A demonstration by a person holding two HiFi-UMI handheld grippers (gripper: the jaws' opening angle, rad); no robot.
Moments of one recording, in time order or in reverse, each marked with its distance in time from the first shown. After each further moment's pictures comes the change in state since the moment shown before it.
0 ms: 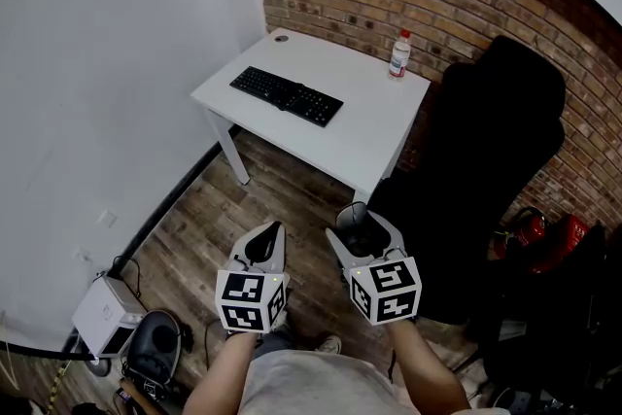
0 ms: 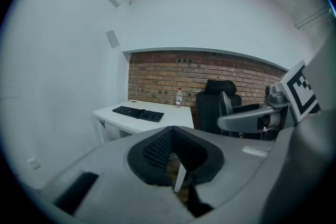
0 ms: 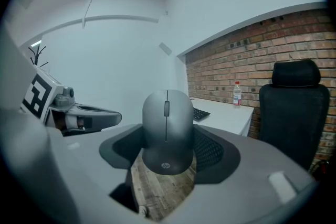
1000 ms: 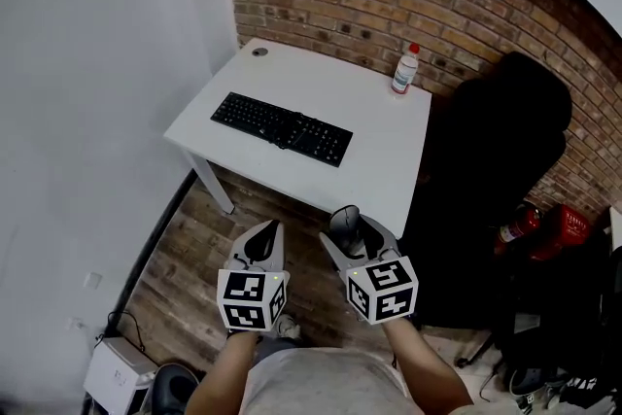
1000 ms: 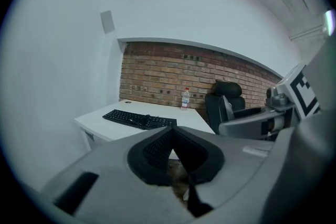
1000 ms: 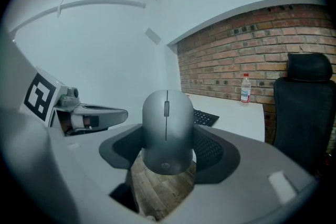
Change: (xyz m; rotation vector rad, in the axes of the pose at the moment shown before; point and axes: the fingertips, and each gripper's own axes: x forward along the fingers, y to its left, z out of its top) left arm 0.155 0.173 0.047 0.001 0.022 -0.167; right arm 0.215 -0.004 0.047 0.070 0.059 -0.125
